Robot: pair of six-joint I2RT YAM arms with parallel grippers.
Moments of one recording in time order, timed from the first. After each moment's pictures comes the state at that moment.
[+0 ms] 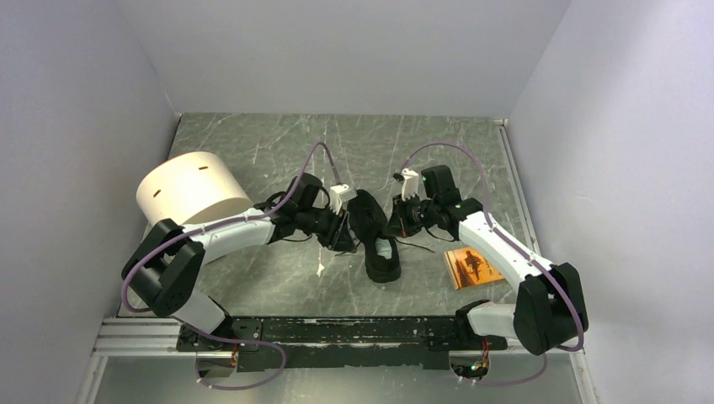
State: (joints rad) left arm -0.71 1.53 0.84 0.00 0.71 -0.27; right arm 0.39 1.27 0.82 -0.42 -0.57 0.07
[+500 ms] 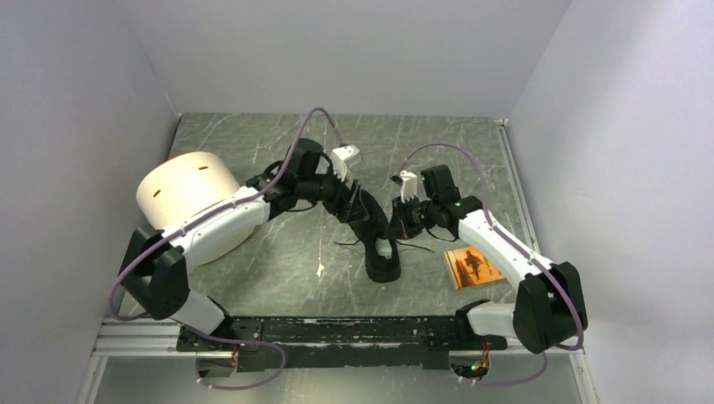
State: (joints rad) left arm -0.70 1.49 1.13 -0.22 0.55 -0.14; right arm 0.39 1.28 0.84 -0.49 -0.60 0.02
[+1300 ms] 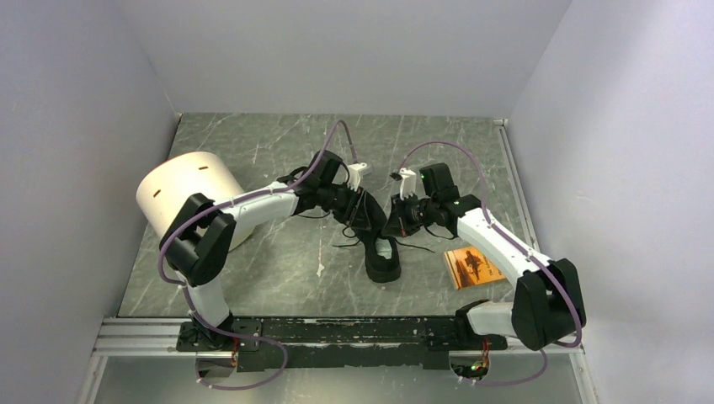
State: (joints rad) left arm -0.70 1.79 1.18 -0.16 0.68 -0.24; right arm 0.39 1.29 0.85 -0.45 -0.61 0.04
